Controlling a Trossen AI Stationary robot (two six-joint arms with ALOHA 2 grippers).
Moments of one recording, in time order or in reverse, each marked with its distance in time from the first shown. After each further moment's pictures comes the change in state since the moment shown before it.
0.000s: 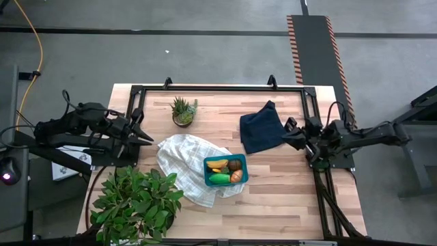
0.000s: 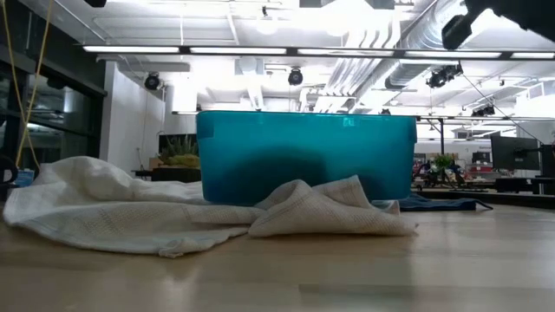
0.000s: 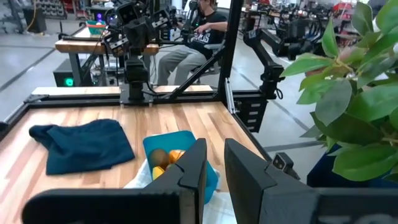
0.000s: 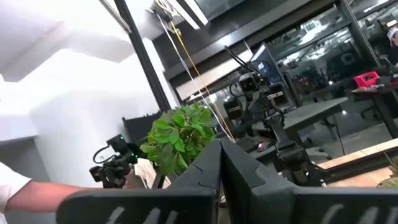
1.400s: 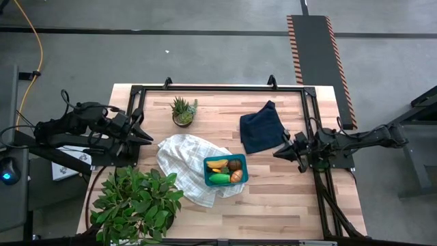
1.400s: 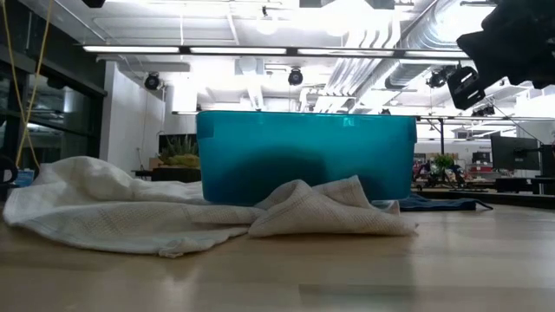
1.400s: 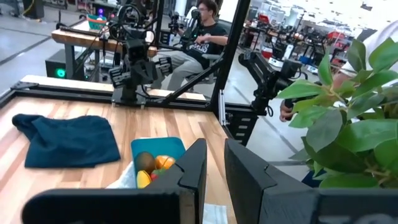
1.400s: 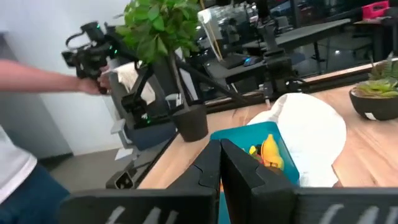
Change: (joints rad) left arm 0.000 0.000 0.000 0.040 0.002 -0.142; right arm 0.000 -0.128 -0.189 -0.280 -0.117 -0.160
